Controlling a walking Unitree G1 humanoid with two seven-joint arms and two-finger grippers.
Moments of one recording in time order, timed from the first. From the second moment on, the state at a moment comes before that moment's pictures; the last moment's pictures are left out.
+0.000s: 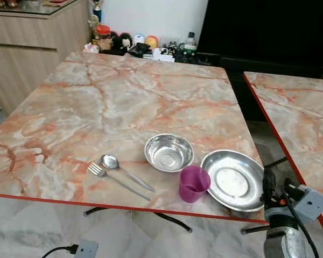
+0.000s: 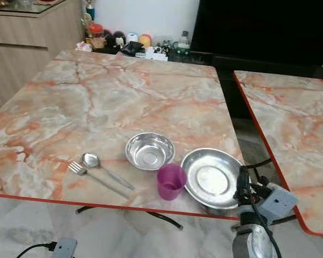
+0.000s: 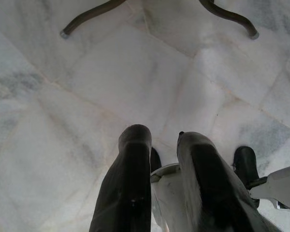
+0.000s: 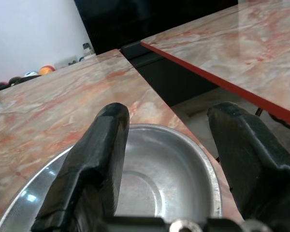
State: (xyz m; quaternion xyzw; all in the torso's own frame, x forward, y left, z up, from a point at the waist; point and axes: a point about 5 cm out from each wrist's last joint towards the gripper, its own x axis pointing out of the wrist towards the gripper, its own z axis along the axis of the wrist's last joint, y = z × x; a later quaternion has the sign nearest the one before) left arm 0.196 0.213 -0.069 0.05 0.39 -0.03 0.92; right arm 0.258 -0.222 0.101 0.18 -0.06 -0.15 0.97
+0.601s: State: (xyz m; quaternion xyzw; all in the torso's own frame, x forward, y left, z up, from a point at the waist) left arm 0.192 0.215 -0.070 0.05 0.40 -0.03 0.92; right arm 0.271 -0.235 0.095 0.32 -0.01 -0.20 0.93
